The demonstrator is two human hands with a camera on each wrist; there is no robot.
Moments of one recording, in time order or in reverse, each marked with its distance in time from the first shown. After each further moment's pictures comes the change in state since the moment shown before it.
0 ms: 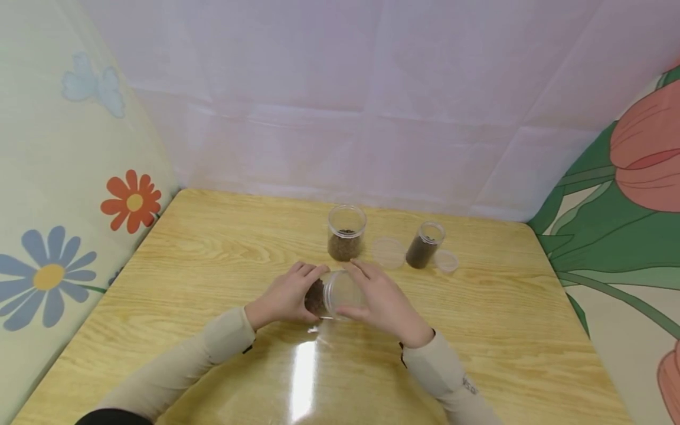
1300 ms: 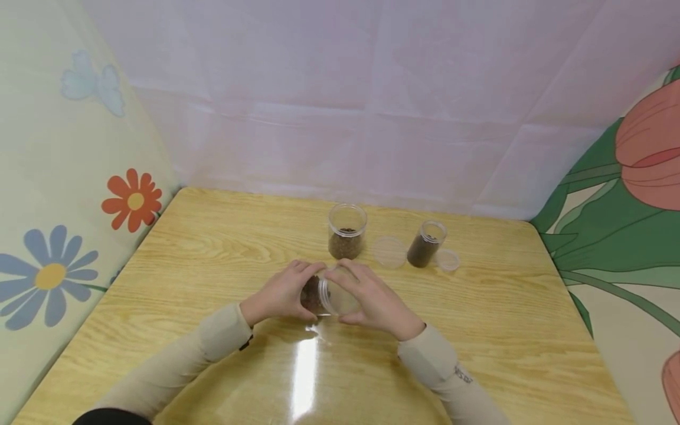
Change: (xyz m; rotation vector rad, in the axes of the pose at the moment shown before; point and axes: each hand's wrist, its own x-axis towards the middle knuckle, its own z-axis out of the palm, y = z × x) left_hand -0.001 -0.009 -0.004 -0.070 -0.055 -0.033; right_hand 0.011 0.012 0.014 0.026 0.035 -0.340
